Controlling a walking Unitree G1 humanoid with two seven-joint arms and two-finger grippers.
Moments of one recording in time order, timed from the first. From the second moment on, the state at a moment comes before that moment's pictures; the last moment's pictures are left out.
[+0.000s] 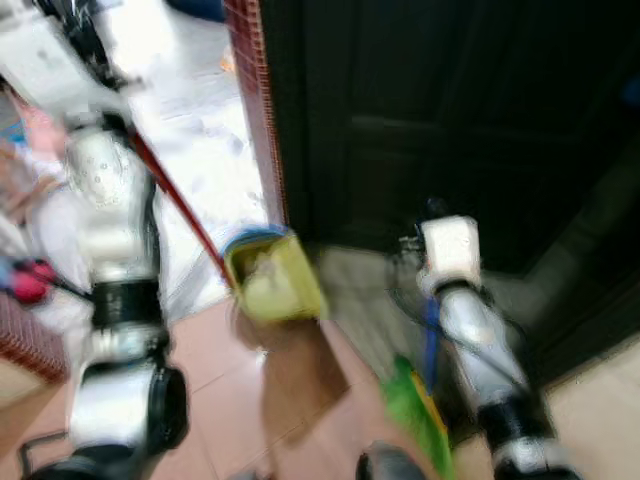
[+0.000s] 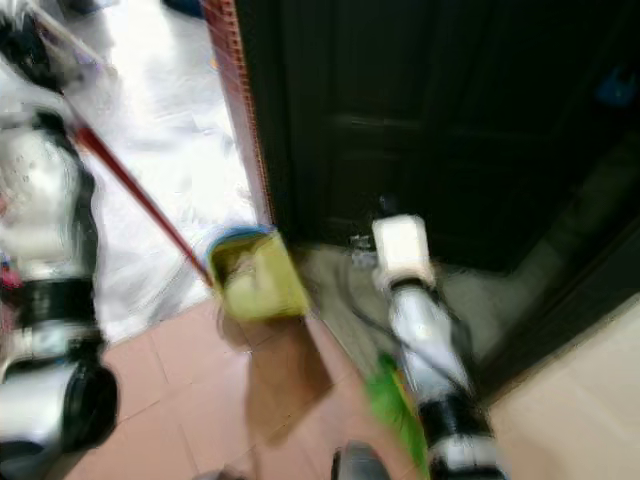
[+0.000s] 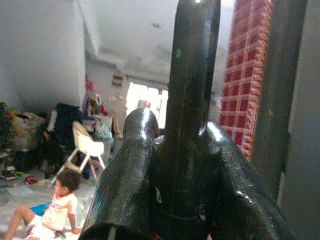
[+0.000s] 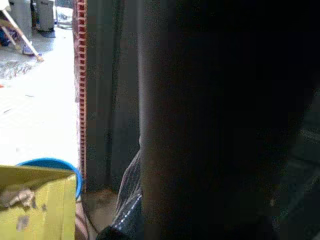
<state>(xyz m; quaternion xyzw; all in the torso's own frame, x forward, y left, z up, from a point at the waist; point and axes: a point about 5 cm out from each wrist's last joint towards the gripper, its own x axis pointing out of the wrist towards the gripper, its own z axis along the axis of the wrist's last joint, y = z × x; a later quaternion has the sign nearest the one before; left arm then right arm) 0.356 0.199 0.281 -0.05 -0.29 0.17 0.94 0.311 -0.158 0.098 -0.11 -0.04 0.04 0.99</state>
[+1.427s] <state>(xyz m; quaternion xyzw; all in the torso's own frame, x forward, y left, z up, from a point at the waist) 0.357 0.219 0.290 0.06 -0.34 0.26 0.90 0.307 -0.158 0.096 -0.14 -0.04 0.06 0.99</state>
